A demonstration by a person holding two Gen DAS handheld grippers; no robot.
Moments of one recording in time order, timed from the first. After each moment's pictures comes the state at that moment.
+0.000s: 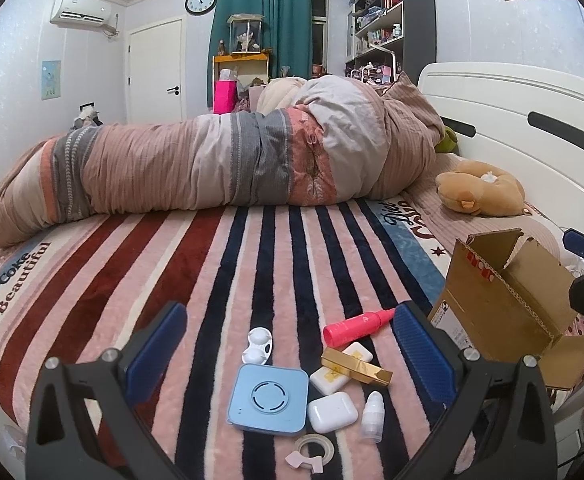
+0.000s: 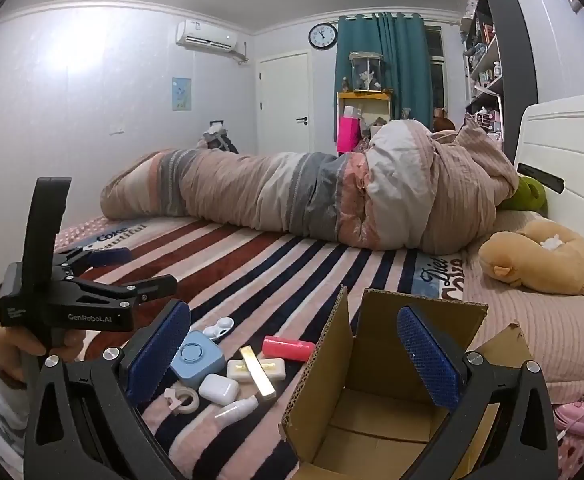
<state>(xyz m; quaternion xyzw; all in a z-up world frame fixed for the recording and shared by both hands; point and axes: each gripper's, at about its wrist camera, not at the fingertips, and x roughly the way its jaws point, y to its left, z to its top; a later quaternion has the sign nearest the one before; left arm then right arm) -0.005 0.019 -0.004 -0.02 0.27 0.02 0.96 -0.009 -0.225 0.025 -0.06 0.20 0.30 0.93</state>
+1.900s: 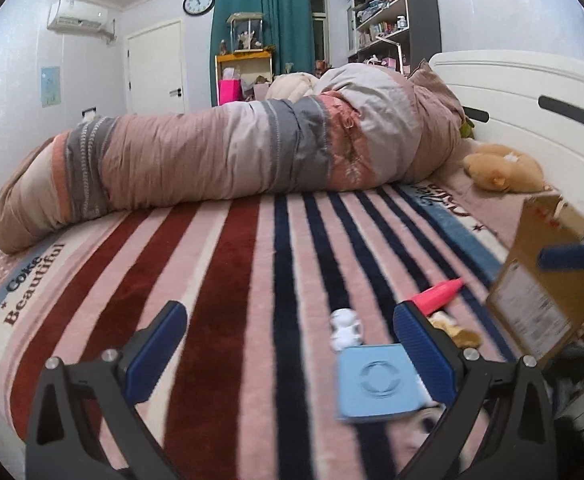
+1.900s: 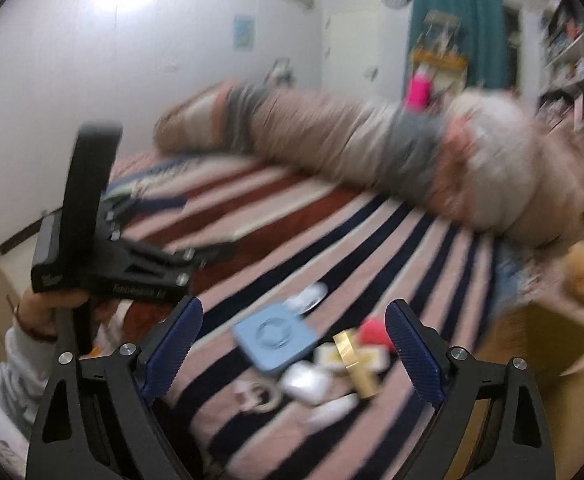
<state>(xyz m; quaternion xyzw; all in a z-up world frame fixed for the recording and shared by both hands) -0.001 0.115 -0.056 0.01 0.27 0.02 0.96 0.004 -0.090 -0.019 -0.14 0.28 0.40 0.86</state>
